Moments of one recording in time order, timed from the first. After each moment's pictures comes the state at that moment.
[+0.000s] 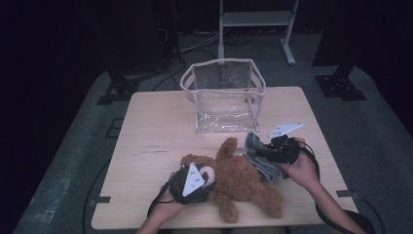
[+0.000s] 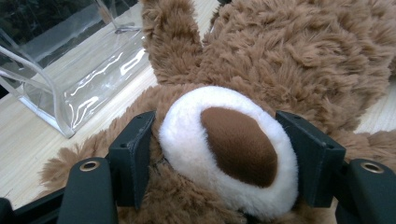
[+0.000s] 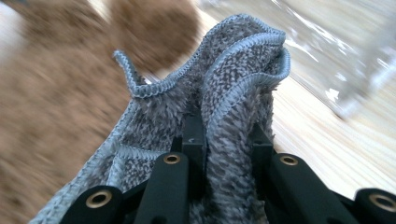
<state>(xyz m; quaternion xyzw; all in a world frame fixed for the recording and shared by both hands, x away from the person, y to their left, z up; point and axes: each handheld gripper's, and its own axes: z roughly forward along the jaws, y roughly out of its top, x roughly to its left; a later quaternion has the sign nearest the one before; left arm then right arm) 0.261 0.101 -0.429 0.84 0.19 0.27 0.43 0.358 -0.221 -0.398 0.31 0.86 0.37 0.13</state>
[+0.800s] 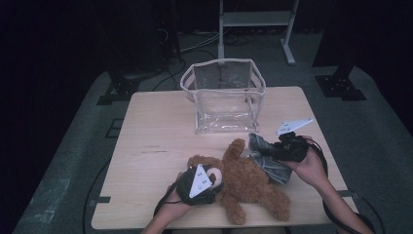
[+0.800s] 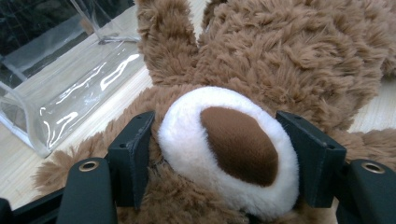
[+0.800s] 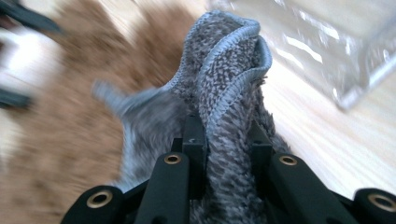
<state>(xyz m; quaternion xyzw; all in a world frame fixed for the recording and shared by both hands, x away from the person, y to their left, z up) 0.259 0.084 -0.431 0.84 0.17 0.26 0.44 0.351 -0.233 -0.376 0.31 0.86 0.40 0.08</state>
